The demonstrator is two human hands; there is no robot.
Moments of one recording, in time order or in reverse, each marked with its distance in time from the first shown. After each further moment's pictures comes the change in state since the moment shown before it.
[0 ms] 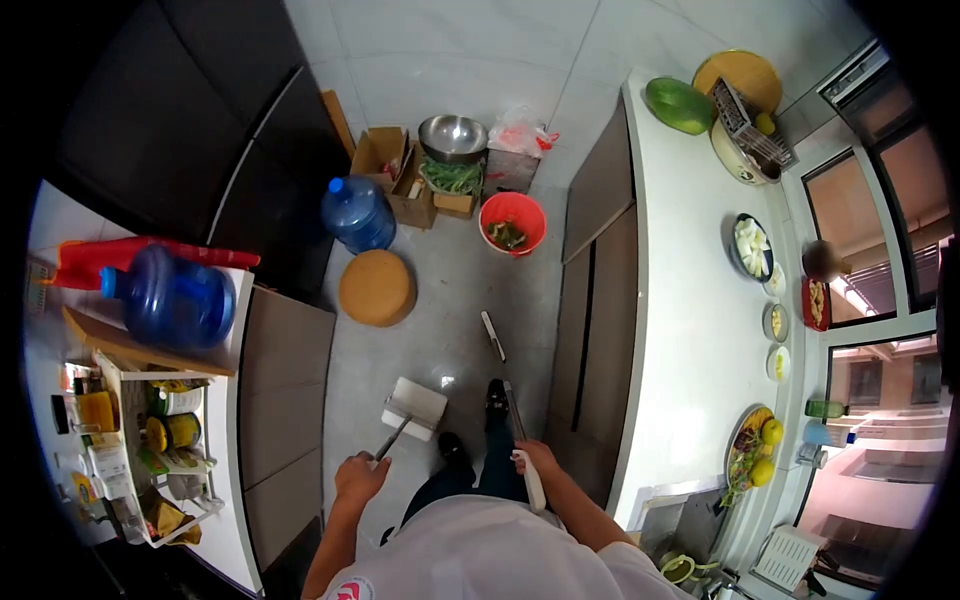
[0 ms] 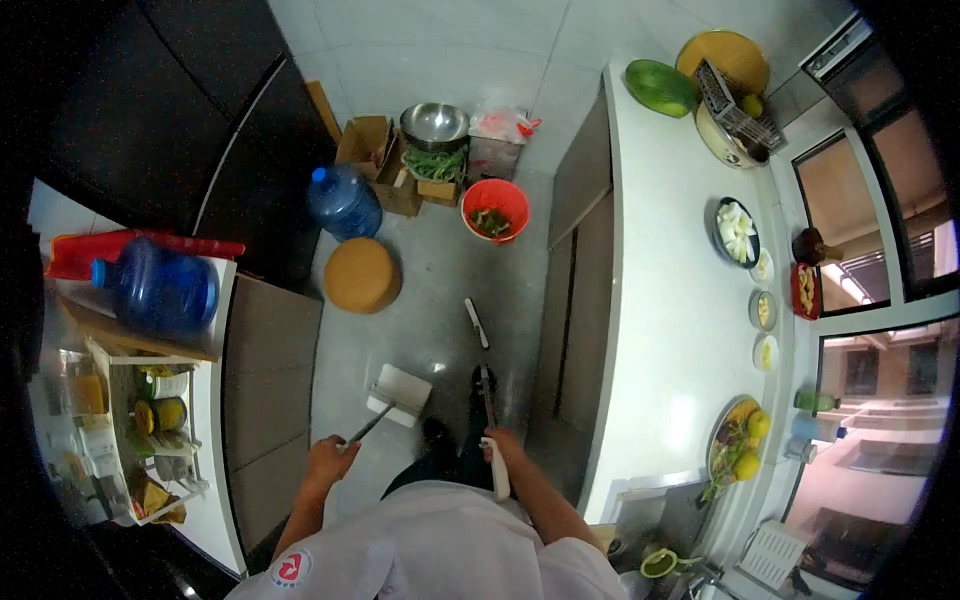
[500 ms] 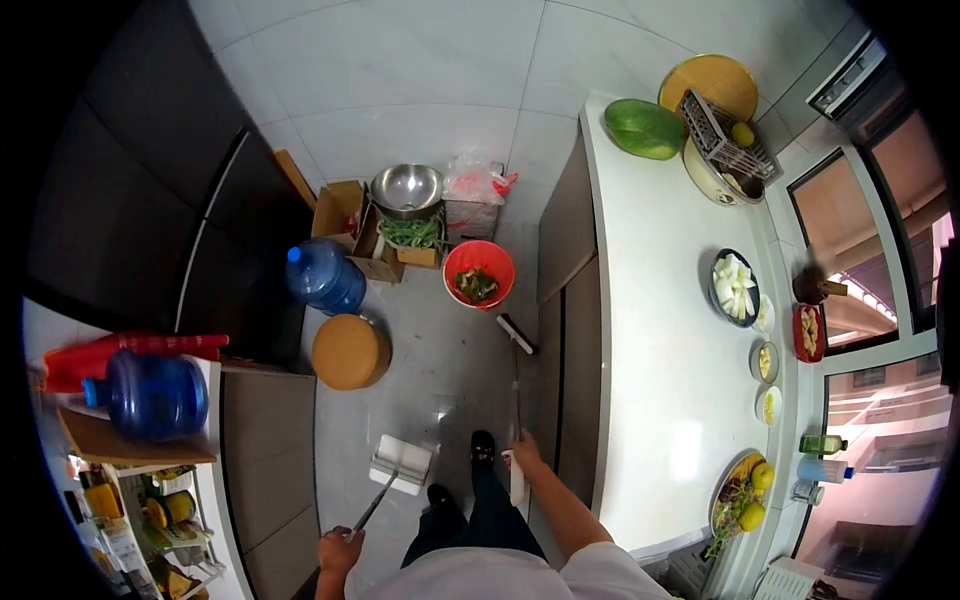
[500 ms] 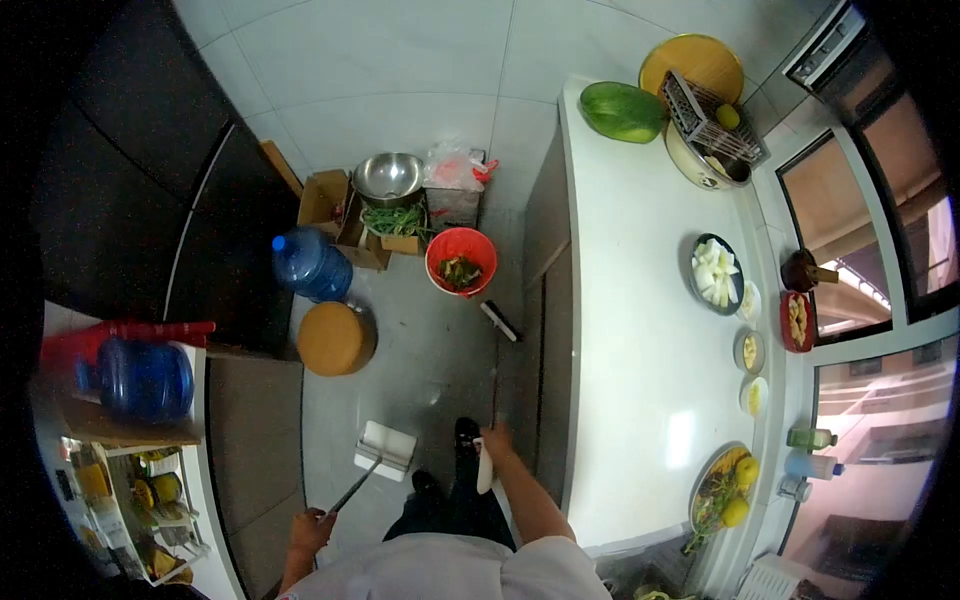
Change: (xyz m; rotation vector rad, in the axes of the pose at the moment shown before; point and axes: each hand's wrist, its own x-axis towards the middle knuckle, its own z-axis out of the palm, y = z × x) left_hand 0.030 -0.006 0.029 -0.108 -0.023 -0.205; right_hand 0.113 -0.148 -0.018 -0.324 0.245 -0.223
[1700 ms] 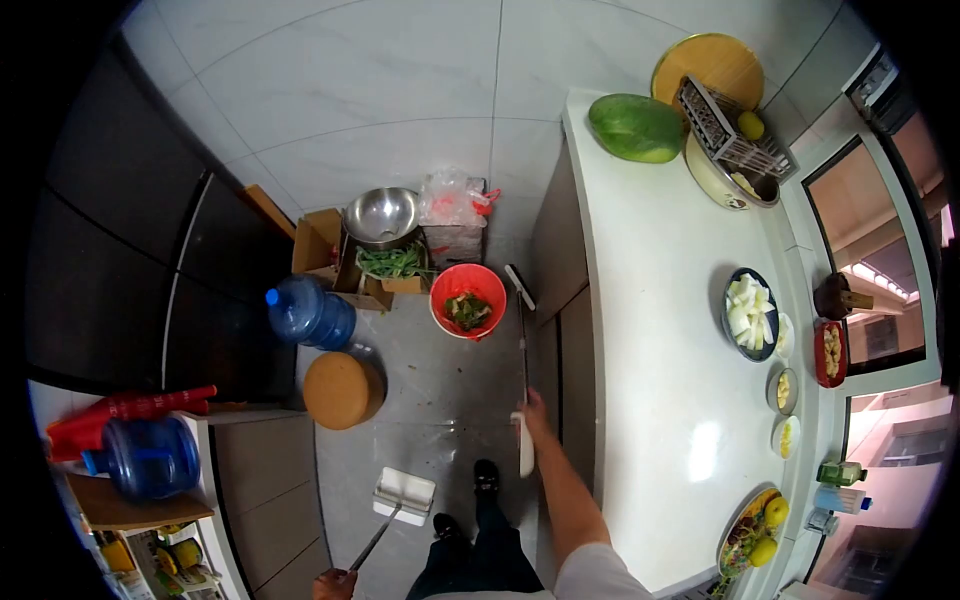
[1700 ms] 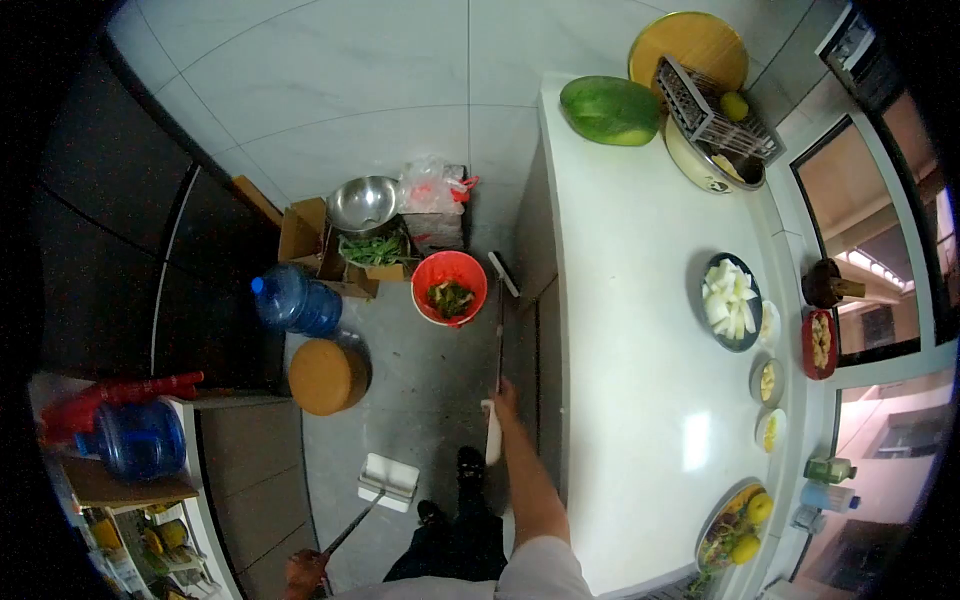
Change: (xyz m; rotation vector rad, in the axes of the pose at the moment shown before) left_hand 0.003 0.080 -0.035 0.006 -0.198 -0.223; right_hand 0.126 -0.137 -0.030 0.211 0.001 -0.299
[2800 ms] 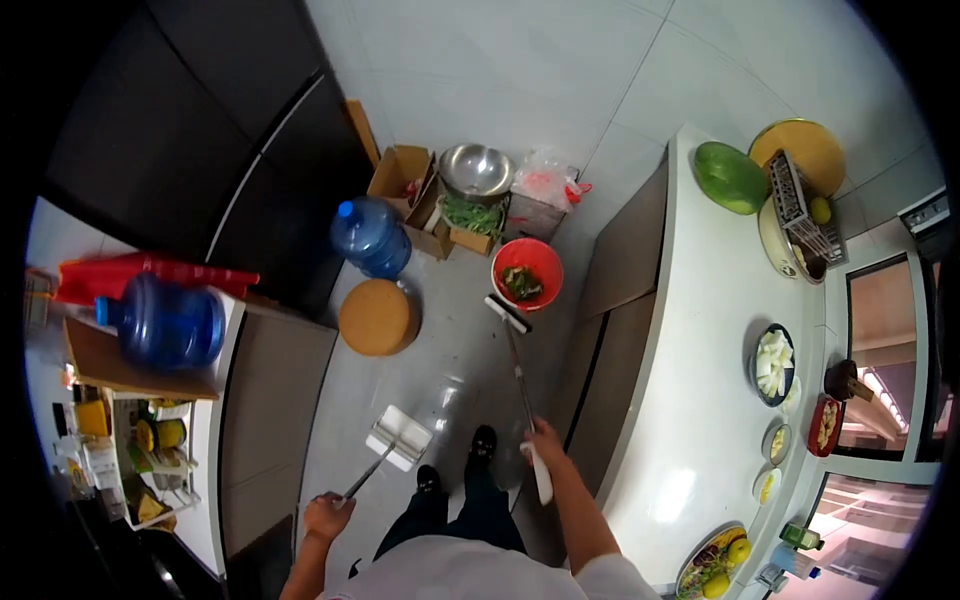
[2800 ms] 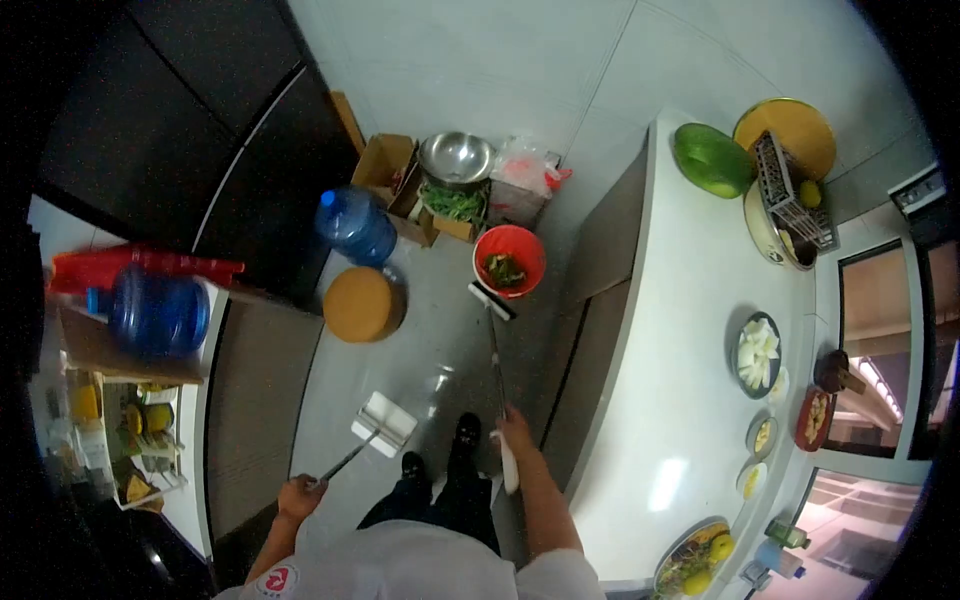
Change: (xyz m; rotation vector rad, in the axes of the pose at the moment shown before) left_hand -0.006 -0.036 0.021 0.050 0.253 0.098; right_hand -0.130 0.025 0.001 -0.334 -0.258 0.206
